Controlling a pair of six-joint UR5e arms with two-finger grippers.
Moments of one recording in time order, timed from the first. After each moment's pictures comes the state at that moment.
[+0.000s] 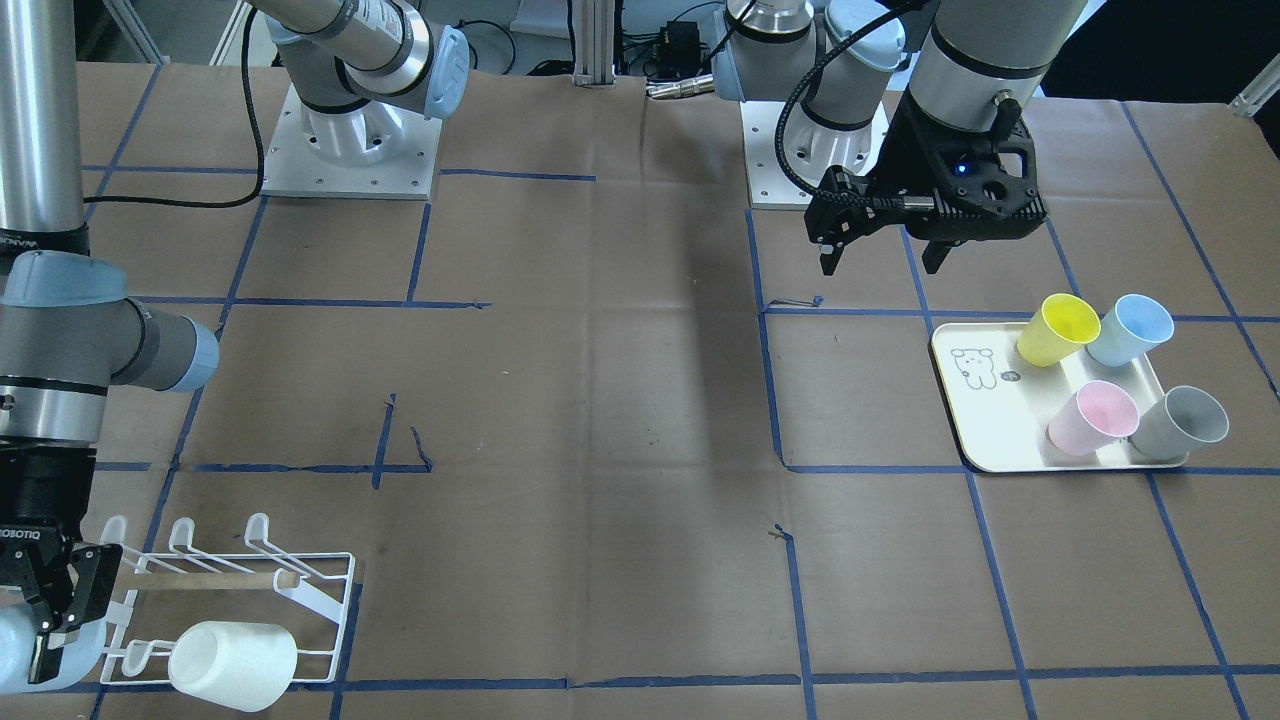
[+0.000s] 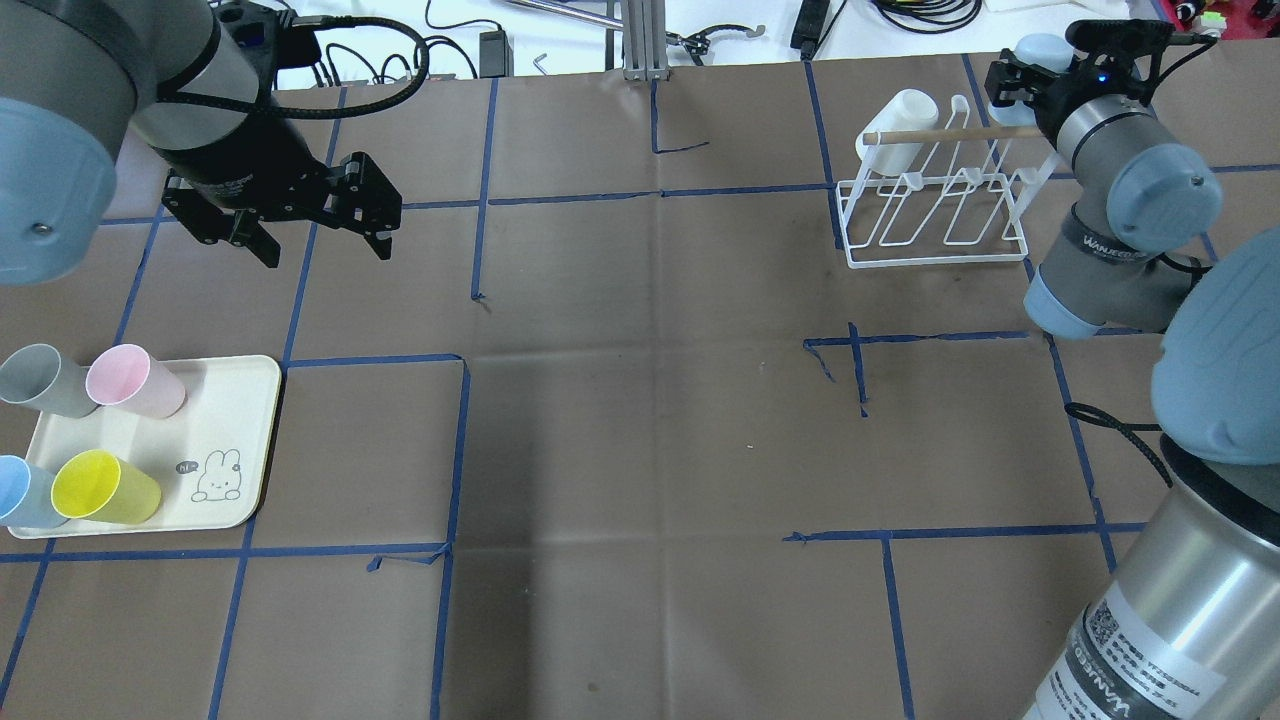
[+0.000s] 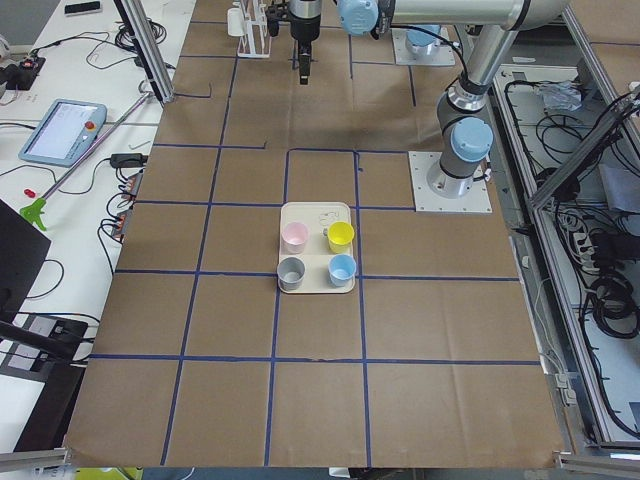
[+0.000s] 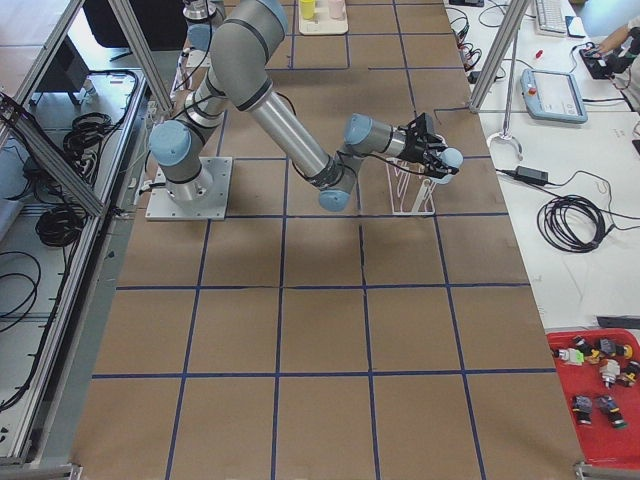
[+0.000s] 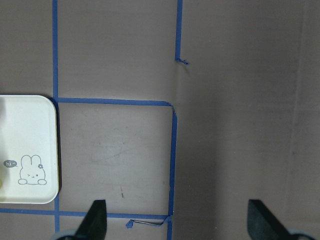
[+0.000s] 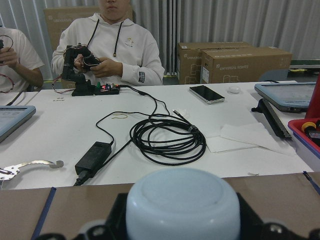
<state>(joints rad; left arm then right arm) -1.55 -1.54 -1.62 -1.50 1.58 -0.01 1.23 -0.95 1.83 -3.65 -1.31 -0.09</state>
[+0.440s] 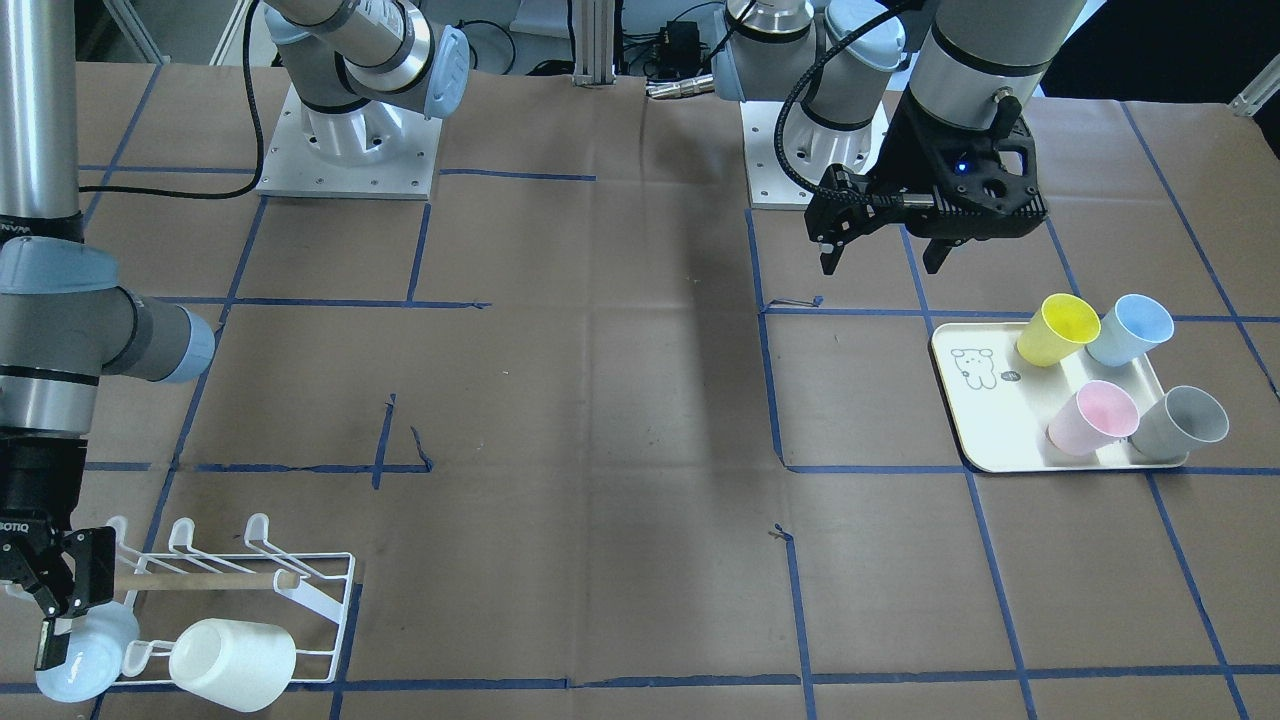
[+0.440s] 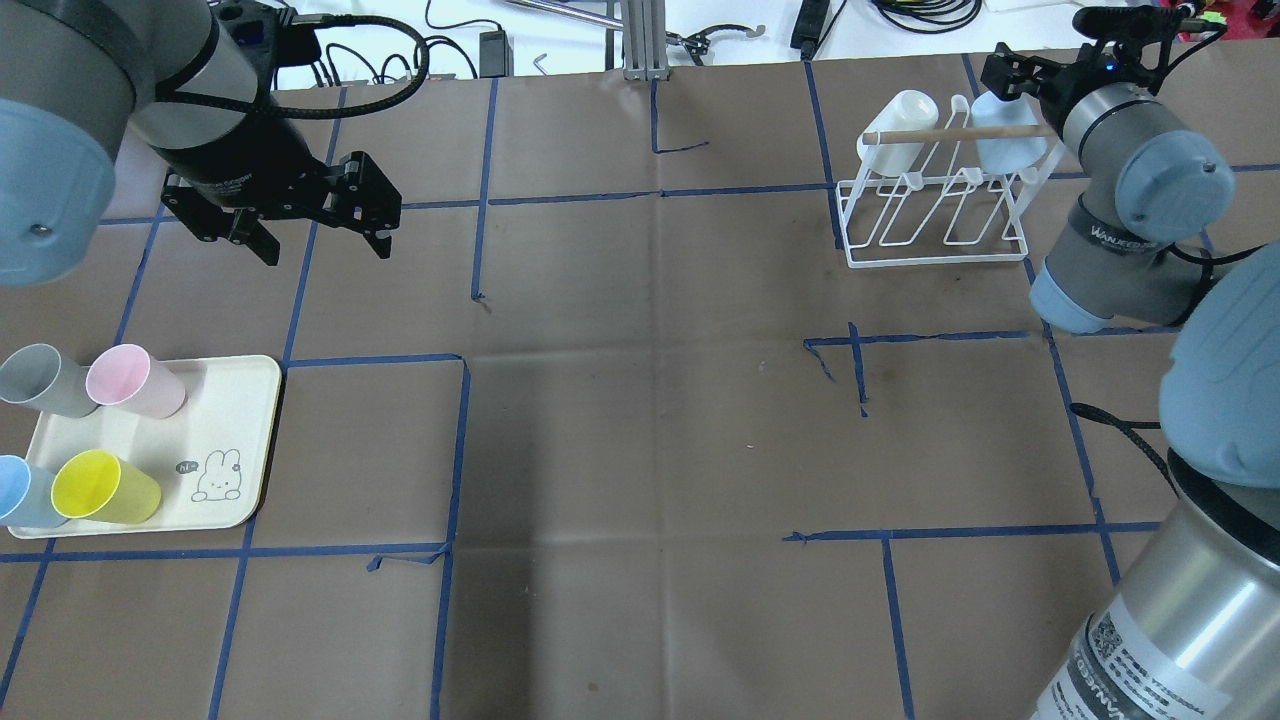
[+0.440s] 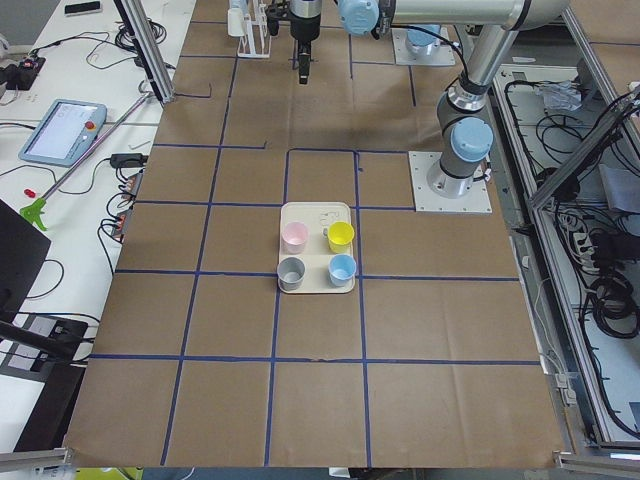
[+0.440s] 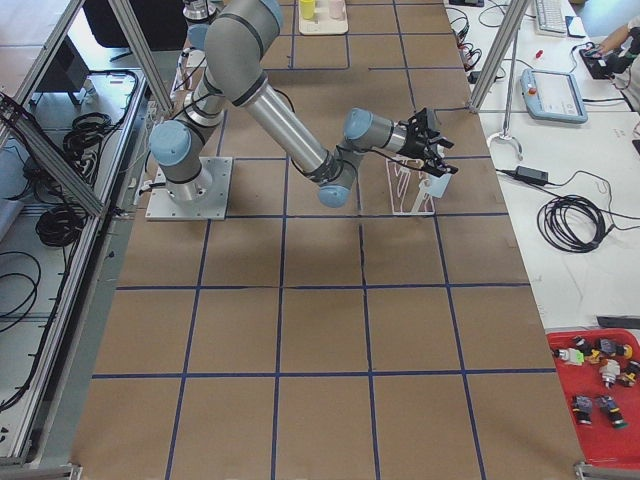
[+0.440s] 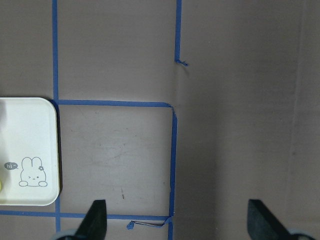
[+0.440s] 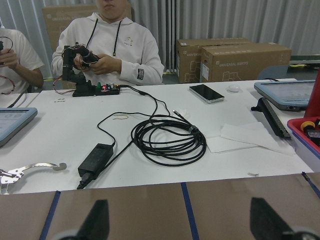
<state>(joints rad) -1.55 -1.54 -1.62 -1.50 1.58 -0.01 1.23 -1.00 1.82 -3.57 -1.31 -0.08</state>
